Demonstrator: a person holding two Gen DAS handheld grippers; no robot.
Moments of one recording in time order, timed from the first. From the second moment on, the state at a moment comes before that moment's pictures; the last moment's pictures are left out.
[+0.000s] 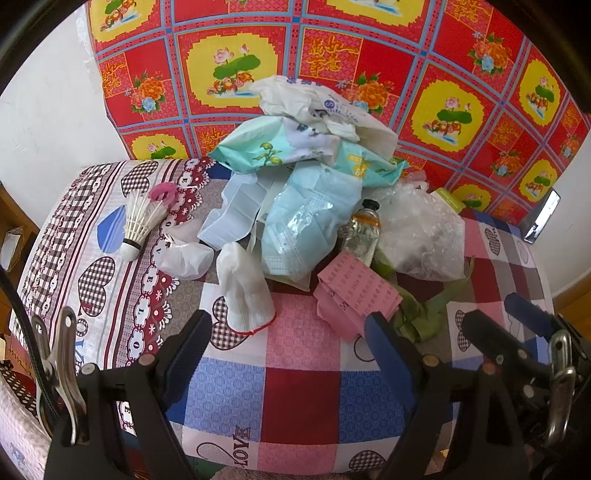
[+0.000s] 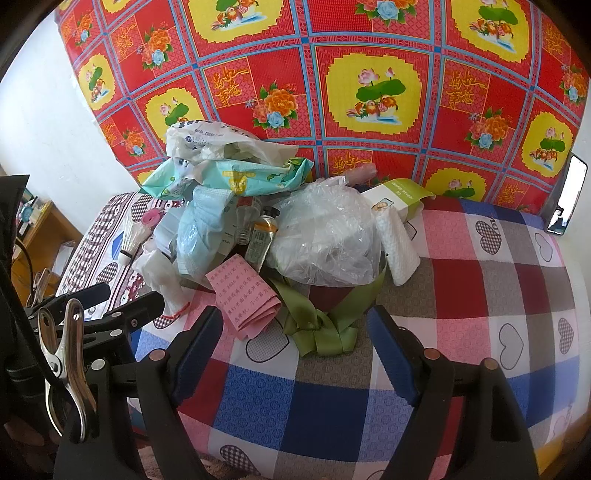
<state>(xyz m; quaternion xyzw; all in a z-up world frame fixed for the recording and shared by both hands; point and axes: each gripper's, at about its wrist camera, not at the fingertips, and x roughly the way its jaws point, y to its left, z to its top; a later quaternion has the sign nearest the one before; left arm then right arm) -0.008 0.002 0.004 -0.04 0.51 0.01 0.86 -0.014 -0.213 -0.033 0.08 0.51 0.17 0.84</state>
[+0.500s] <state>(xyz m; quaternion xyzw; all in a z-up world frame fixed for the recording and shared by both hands) -0.008 0.002 0.004 -0.04 0.51 0.01 0.86 -0.015 -0.214 -0.033 0.08 0.51 0.17 0.84</state>
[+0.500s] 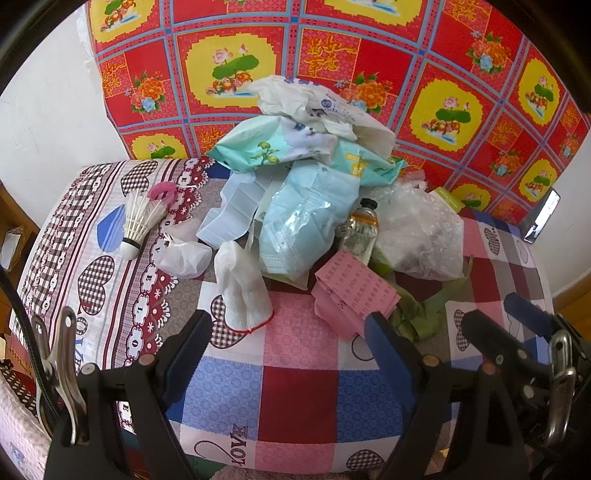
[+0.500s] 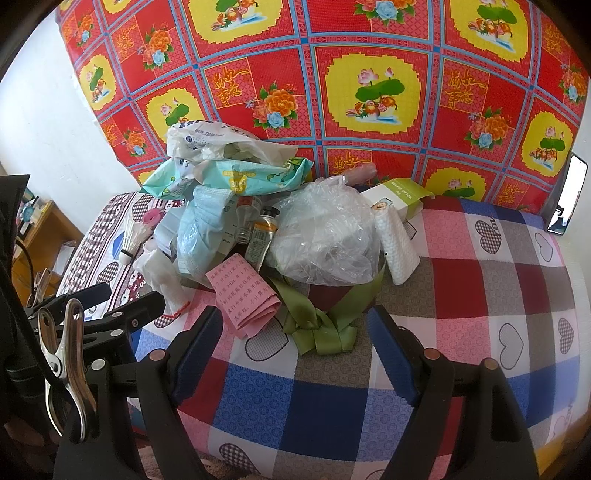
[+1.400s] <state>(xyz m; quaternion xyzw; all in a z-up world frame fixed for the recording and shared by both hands) -0.002 0.007 -0.005 -0.07 0.52 0.05 0.85 0.002 -0.225 -0.038 0.08 0.49 0.23 0.83</state>
